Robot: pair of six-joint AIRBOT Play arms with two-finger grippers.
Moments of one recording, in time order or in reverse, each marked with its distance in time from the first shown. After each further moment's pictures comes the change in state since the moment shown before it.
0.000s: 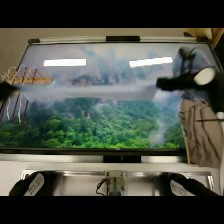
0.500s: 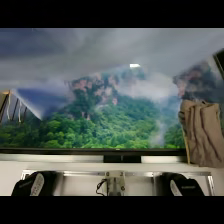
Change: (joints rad) left arm 0.001 0.227 0.890 0.219 -0.085 -0.340; right arm 0.000 0.581 0.406 -0.134 -0.132 0.042
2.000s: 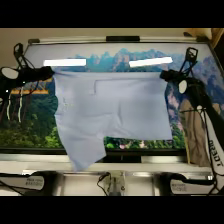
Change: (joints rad) left arm -0.313 -0.965 -0.710 -0.280 0.489 0.449; right arm -0.023 -0.892 -0.567 -0.212 -0.594 0.335
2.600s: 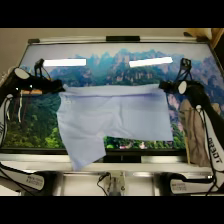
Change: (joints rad) left arm -0.003 -0.105 0.031 0.100 -0.417 -0.101; right arm -0.011 -0.018 -0.001 0.008 0.328 -0.055
